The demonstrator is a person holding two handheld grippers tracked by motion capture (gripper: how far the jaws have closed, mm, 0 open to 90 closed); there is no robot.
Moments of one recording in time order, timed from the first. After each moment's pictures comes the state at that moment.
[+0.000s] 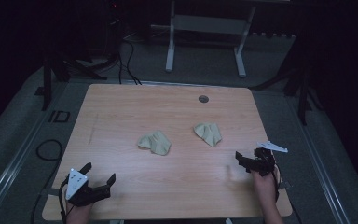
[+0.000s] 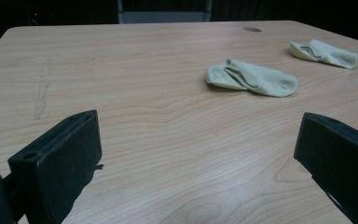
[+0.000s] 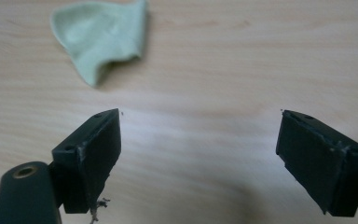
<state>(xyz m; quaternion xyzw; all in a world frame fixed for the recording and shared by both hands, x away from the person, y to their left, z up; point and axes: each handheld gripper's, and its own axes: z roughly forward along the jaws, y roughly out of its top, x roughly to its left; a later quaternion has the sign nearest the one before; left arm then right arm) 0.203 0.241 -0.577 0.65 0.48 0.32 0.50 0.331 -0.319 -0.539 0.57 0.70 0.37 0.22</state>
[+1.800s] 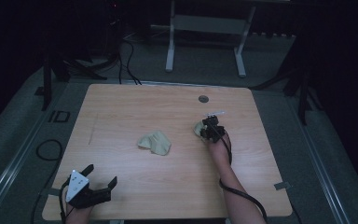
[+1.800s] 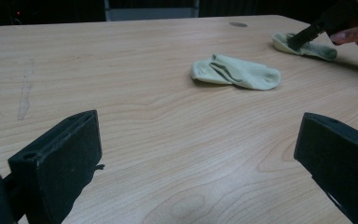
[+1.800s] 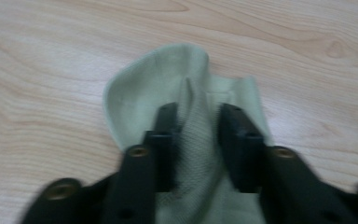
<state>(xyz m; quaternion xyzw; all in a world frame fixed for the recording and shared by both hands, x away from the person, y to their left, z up) 0.198 0.239 -0.575 0.66 0.46 0.31 0.51 0.456 -0.168 -0.549 0.54 0.77 0.25 0.22</state>
